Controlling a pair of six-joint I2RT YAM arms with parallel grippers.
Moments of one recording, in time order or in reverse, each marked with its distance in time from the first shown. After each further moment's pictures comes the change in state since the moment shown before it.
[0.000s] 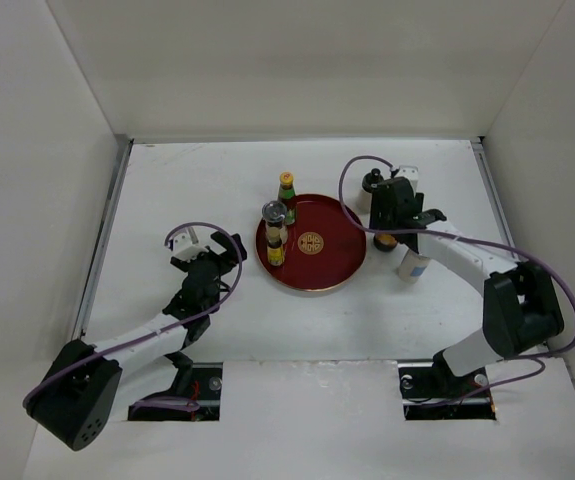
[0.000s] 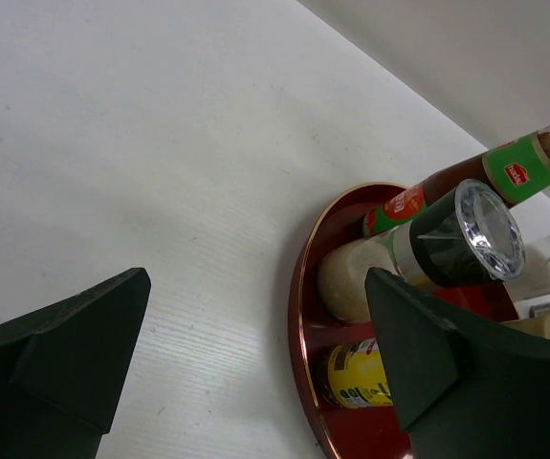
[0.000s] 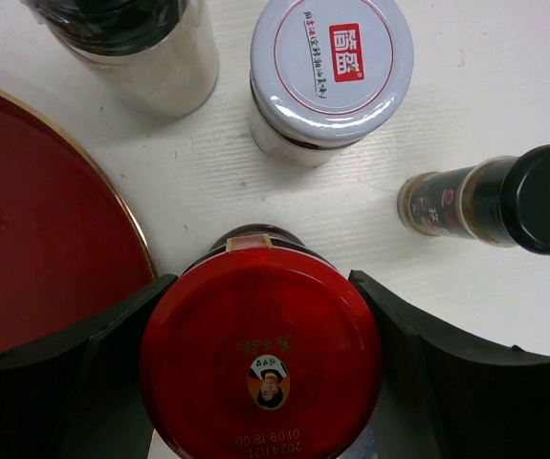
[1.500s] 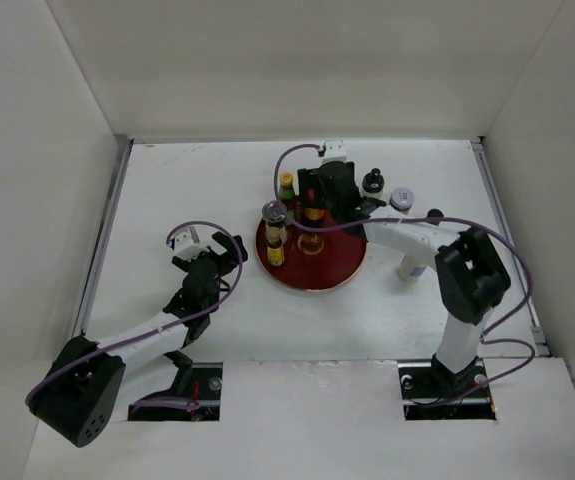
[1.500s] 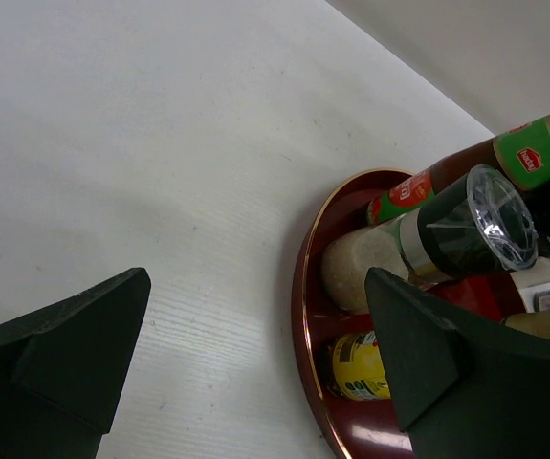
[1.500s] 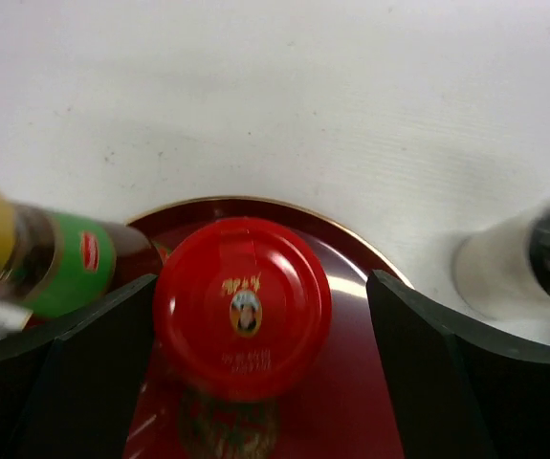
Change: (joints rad) left arm 0.020 0.027 0.000 0.001 0.048 -0.007; right arm 0.262 0.346 0.341 0.340 -0.057 -0.106
